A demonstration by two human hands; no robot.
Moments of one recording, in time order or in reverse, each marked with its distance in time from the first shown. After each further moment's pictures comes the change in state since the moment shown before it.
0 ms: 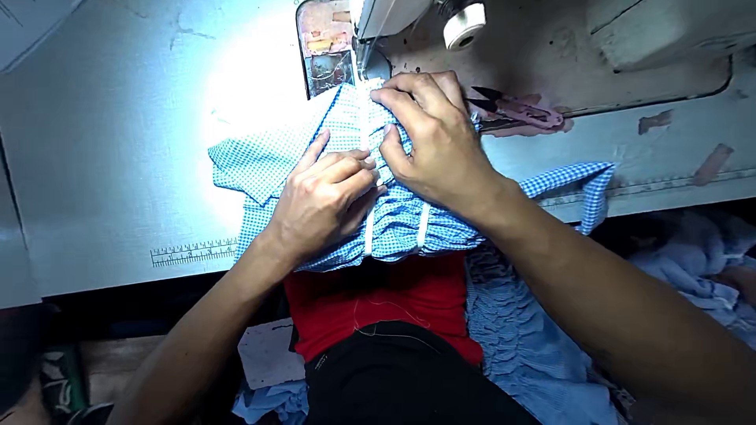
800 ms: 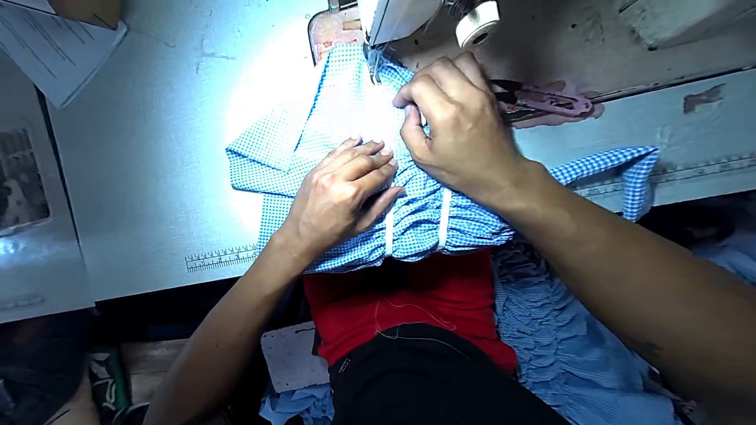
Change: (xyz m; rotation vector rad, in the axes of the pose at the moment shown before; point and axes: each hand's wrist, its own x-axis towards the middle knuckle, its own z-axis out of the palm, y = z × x) left_hand 0.004 -0.013 -0.002 -0.003 -0.024 0.080; right_hand 0.010 0.002 0.000 -0.057 0.129 -0.030
